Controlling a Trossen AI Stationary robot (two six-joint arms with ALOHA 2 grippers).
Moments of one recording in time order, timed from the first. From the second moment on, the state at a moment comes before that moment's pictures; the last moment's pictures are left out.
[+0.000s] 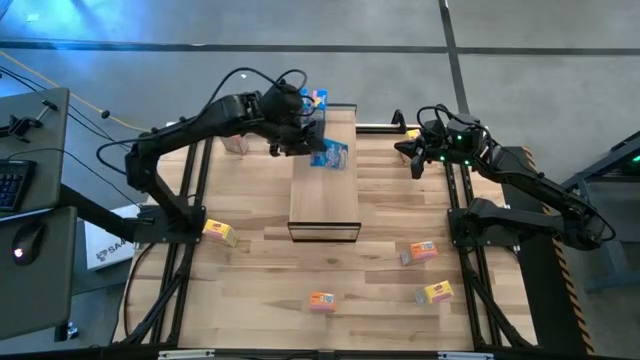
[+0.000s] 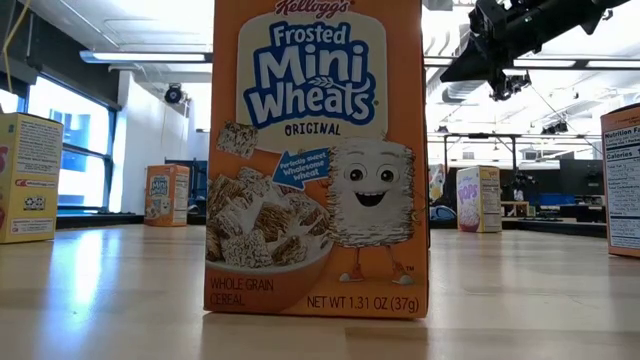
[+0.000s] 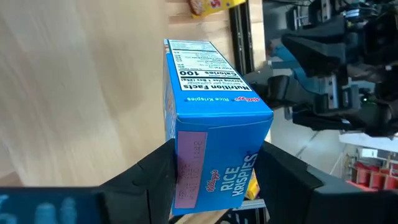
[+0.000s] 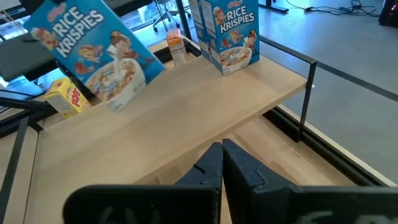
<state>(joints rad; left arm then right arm) 0.35 1.65 1.81 -0.93 0.20 -1.14 -0.67 0.80 0.74 -0.32 -0.26 0.11</state>
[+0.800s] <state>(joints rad) 0.42 1.71 1.81 -0.92 0.14 -1.17 -0.67 0.80 0.74 -0.32 -0.29 0.11</state>
